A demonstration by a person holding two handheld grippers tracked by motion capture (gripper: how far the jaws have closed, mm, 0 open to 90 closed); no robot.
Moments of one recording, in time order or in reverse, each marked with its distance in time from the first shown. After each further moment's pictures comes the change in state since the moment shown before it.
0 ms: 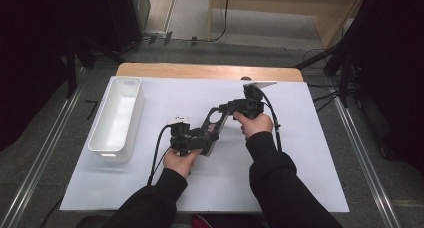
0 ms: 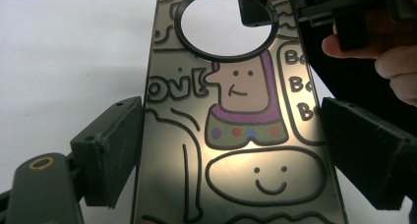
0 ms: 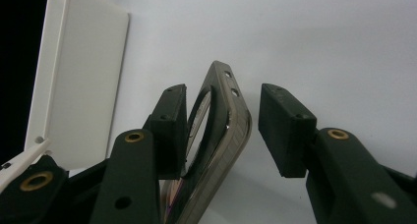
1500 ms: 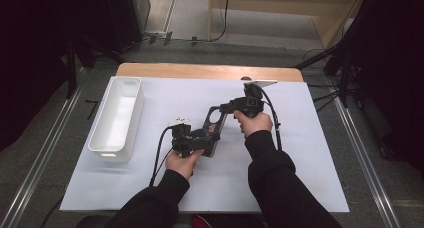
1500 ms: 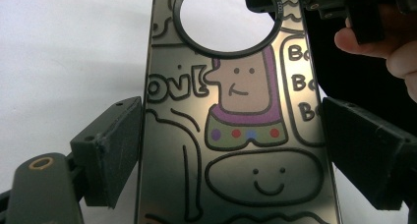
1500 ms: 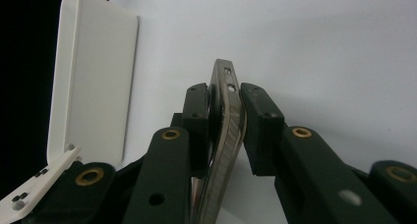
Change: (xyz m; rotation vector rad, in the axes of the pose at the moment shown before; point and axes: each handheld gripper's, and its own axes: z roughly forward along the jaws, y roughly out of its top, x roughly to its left) left arm -0.001 -0.005 0.005 -0.019 -0.008 -0.034; right arm 0.003 0.003 -0.002 0.019 0.036 0.059
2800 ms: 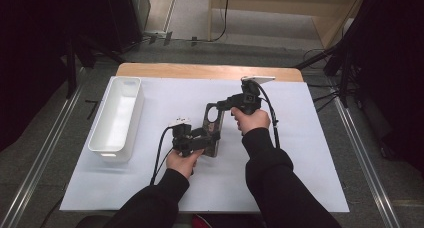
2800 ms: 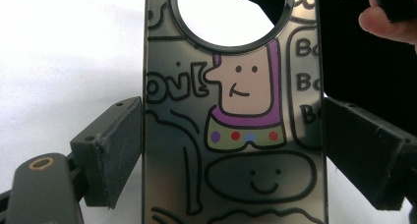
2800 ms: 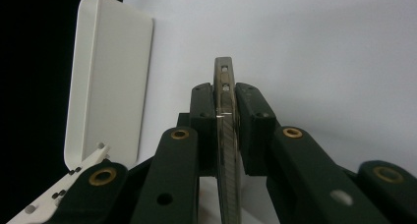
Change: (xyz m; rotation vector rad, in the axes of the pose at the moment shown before) left arm 0.003 0.000 0.003 -0.019 -0.007 0.028; right arm 0.015 0.004 -0.002 0.002 0.019 -0.004
